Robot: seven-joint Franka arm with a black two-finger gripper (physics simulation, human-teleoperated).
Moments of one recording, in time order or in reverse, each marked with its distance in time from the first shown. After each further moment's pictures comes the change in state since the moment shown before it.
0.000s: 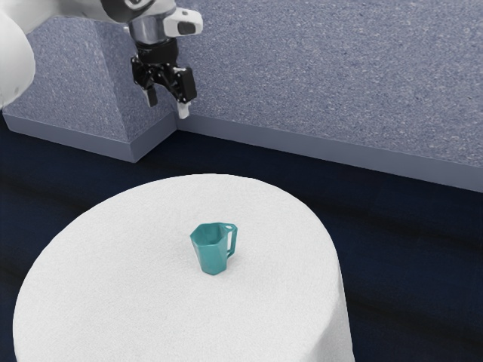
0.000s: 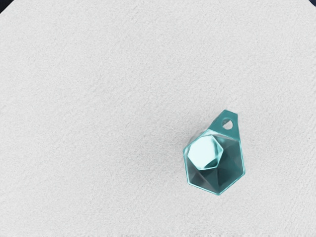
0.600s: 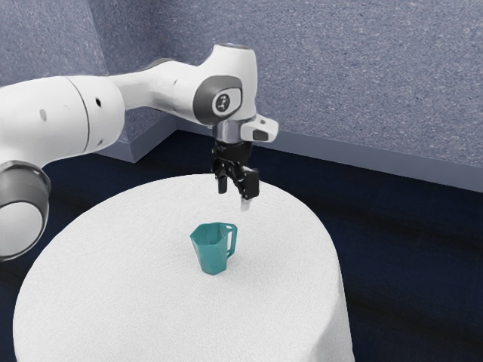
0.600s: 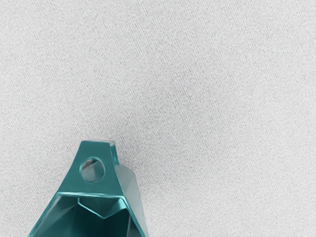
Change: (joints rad) arm 0.154 0.192 -0.386 -0.177 0.010 0.213 0.091
